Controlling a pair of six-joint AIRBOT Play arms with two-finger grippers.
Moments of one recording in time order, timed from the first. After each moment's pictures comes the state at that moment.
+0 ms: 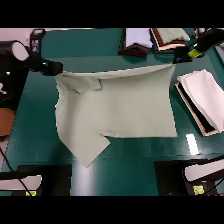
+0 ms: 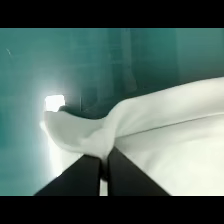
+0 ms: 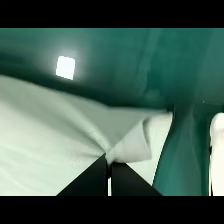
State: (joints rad) left arm -0.13 -1.47 1.53 1.51 -1.03 -1.60; right arm -0.06 -1.66 1.94 -1.34 1.49 1.46
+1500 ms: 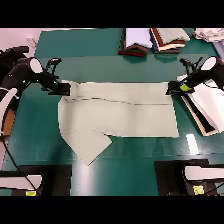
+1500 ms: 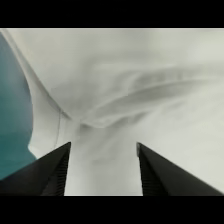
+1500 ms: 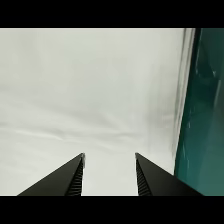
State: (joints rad) left arm -0.13 -1.49 1.35 1.41 -1.20 -1.54; right arm -0.16 -1.46 1.28 -1.28 1.27 1.45
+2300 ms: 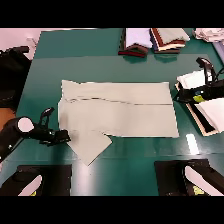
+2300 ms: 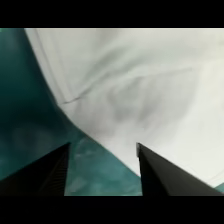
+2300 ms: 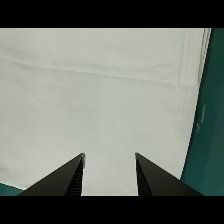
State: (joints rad) left arm -0.13 -0.84 0.44 1.19 -1.11 -1.70; right arm -0.17 -0.97 1.00 -1.23 1.28 1.40
